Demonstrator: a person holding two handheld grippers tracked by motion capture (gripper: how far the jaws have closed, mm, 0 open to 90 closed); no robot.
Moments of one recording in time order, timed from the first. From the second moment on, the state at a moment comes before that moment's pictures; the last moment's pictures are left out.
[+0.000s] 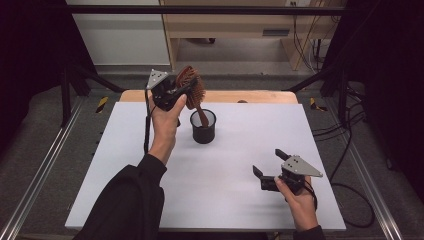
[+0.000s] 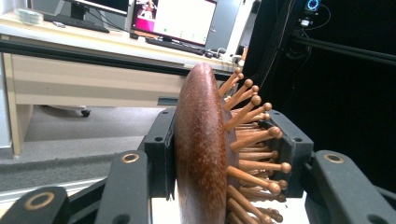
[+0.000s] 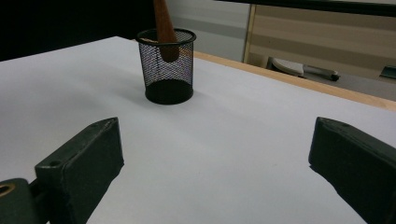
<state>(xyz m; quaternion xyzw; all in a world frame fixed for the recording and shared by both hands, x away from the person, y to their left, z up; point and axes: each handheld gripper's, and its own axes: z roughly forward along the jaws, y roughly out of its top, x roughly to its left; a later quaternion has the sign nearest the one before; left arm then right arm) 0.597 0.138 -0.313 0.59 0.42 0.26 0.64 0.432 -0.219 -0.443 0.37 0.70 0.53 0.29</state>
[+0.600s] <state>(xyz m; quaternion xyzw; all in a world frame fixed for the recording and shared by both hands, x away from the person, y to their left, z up) 0.599 0.138 -0.319 0.60 0.41 0.26 0.63 0.433 -0.218 -0.444 0.36 0.71 0.53 0.29</state>
